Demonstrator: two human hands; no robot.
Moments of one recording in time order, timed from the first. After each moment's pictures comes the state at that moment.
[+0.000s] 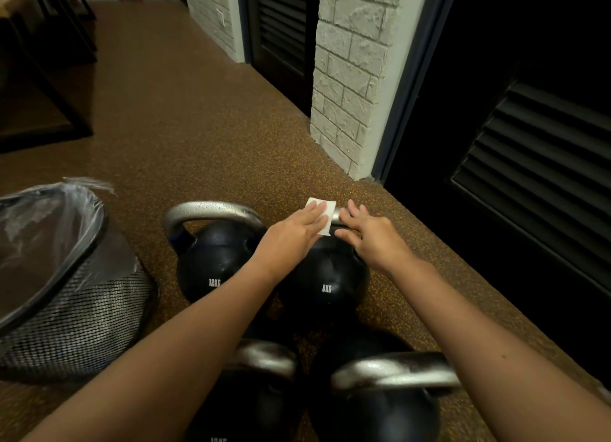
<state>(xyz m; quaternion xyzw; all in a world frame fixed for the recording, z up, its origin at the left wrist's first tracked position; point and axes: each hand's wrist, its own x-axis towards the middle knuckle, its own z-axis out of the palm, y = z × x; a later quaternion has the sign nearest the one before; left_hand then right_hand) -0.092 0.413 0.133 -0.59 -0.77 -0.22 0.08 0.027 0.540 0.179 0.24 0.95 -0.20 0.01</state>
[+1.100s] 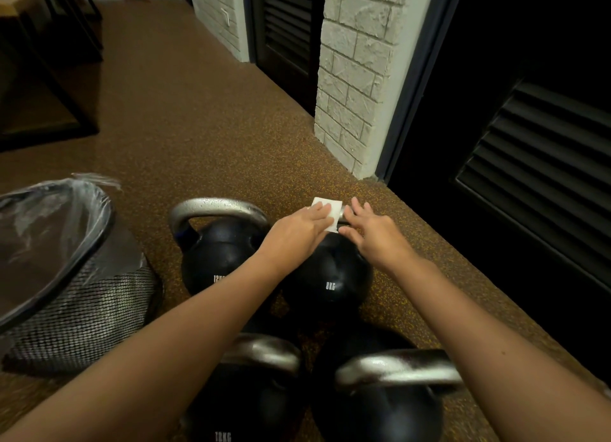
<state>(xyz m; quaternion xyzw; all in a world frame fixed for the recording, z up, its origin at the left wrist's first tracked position) -0.088 0.411 0.146 -0.61 -0.77 -0.18 0.11 0.026 0.539 0.174 0.23 0.96 -0.17 0.01</state>
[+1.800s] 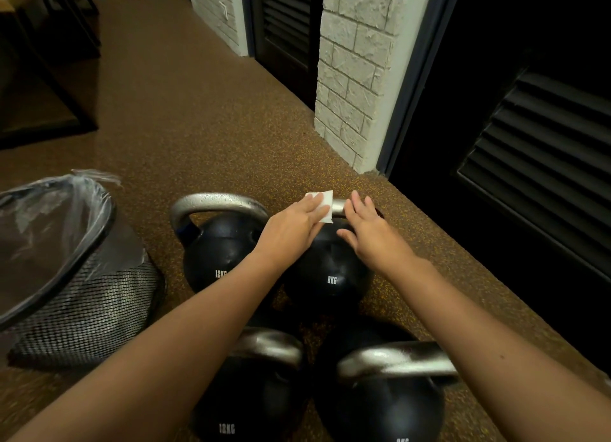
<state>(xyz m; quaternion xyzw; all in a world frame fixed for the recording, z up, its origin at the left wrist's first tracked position) -0.086 0.409 0.146 -0.55 -0.80 -0.21 0.06 0.031 0.528 0.168 0.23 0.97 -0.12 0.02</state>
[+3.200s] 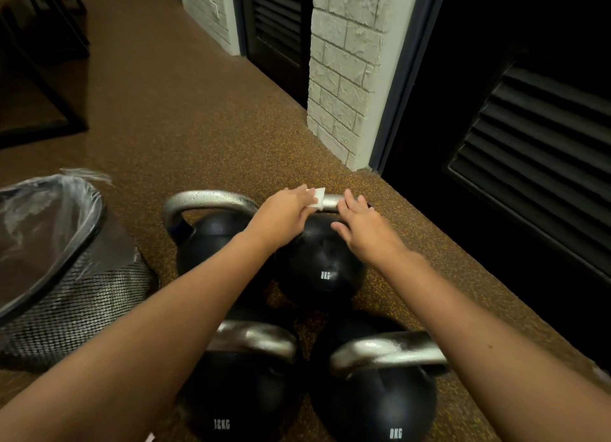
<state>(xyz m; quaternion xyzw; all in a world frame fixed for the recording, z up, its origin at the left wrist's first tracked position) -0.100 0.419 0.161 -0.54 -0.81 -0.23 -0.02 0.033 0.526 0.171 0.23 0.97 -0.10 0.02</state>
